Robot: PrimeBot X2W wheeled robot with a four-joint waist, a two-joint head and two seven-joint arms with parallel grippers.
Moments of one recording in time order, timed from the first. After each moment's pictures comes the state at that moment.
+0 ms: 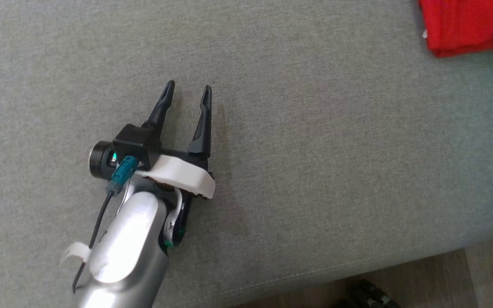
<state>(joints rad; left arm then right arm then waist) -0.42 0.05 -0.44 0.28 -0.27 0.13 -0.25 -1.21 -0.73 0.74 0.99 0.92 0.13 0.09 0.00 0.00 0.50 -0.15</state>
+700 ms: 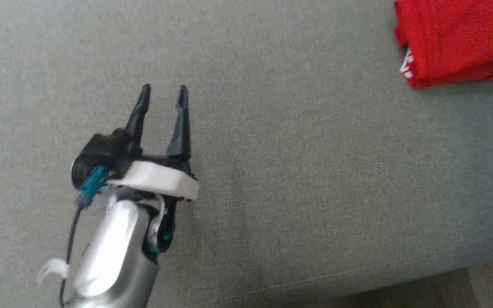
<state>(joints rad) -0.36 0.05 -0.36 0.20 -0.31 0.13 -0.25 -1.26 -0.61 0.84 1.08 0.77 0.13 -0.23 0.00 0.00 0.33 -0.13</state>
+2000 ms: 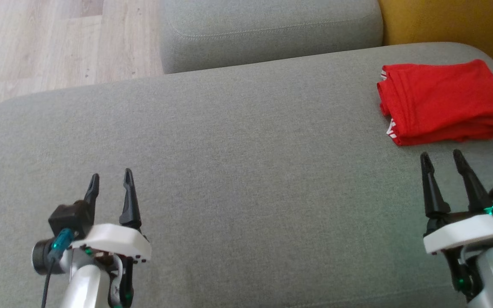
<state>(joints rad) -0.13 0.05 -0.11 0.36 -0.22 0.08 -0.26 -0.13 -0.28 0.12 0.35 0.38 0.13 -0.25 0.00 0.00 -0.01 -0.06</state>
